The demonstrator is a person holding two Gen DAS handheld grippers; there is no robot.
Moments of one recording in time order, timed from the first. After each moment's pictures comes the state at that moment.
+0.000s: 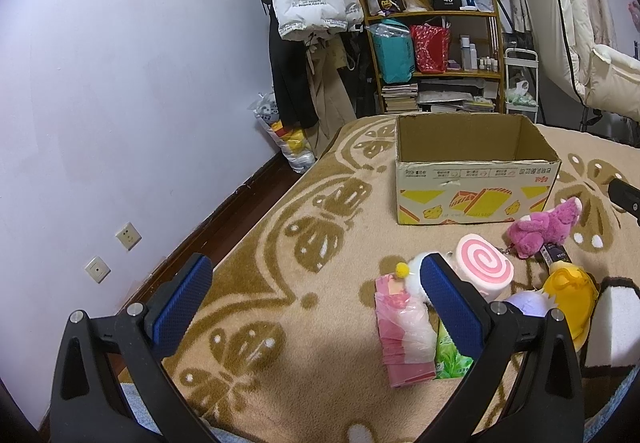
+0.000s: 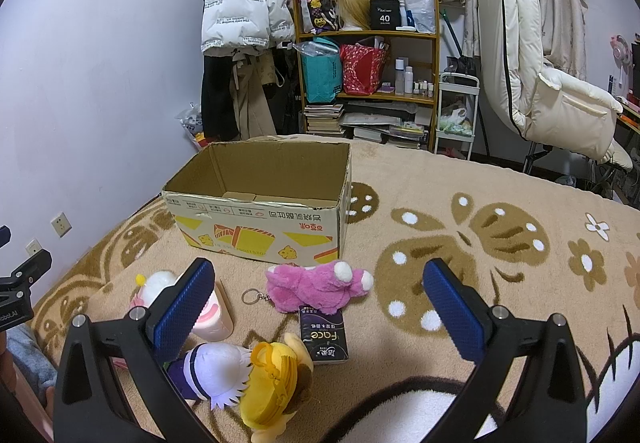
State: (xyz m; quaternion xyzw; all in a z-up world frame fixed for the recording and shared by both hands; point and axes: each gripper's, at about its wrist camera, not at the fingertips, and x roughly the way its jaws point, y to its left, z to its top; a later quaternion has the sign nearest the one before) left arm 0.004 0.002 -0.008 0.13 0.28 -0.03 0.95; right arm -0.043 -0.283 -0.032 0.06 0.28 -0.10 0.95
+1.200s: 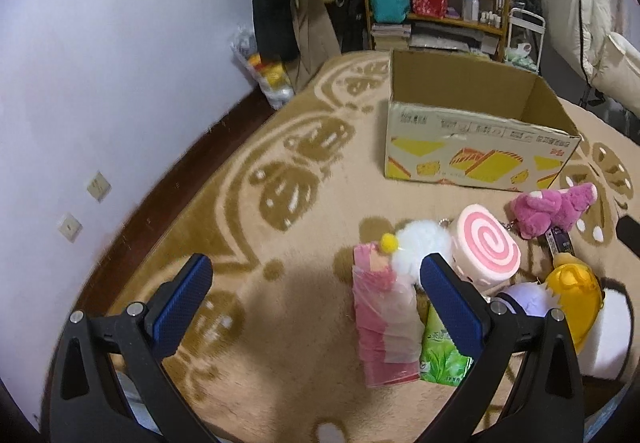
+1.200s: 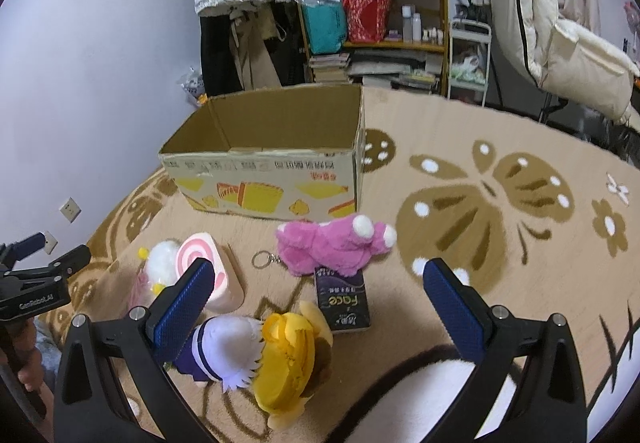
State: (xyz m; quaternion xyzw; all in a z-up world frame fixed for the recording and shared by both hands) left arm 0.067 -0.011 -0.044 0.10 0.42 -0.05 0.90; right arm -0.020 -0.285 -0.055 0.10 0.36 -0.08 0.92
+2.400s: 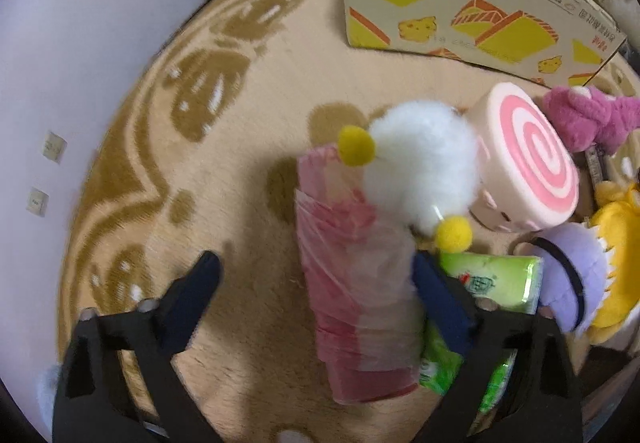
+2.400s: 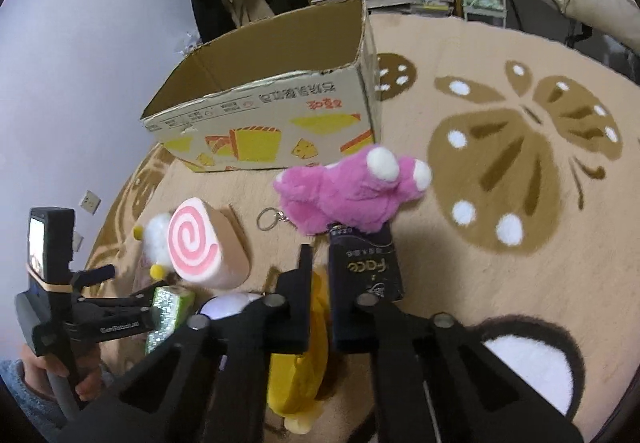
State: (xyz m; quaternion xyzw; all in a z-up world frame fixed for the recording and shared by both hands) left arm 0.109 -0.042 -0.142 0.12 0.58 -0.08 0.80; right arm 0.013 -0.302 -0.105 0.19 0.45 -0.03 0.87
